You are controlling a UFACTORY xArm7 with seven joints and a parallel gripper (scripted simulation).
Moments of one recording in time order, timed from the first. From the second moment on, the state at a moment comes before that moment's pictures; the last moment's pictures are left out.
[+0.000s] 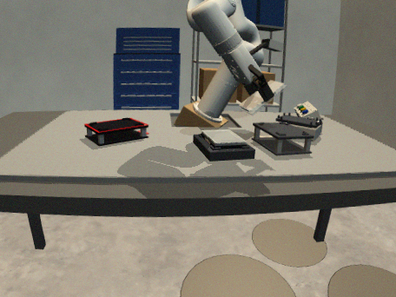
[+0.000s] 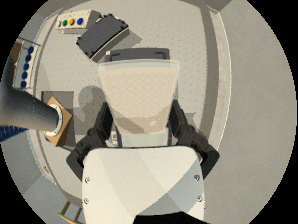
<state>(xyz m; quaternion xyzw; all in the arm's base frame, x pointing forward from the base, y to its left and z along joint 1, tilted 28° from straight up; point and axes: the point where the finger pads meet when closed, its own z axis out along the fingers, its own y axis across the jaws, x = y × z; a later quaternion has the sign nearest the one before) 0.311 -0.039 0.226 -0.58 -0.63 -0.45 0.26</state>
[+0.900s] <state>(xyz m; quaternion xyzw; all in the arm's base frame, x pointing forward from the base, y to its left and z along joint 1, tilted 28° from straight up) 0.311 -0.044 0.222 -0.63 -0.66 -0.36 0.17</state>
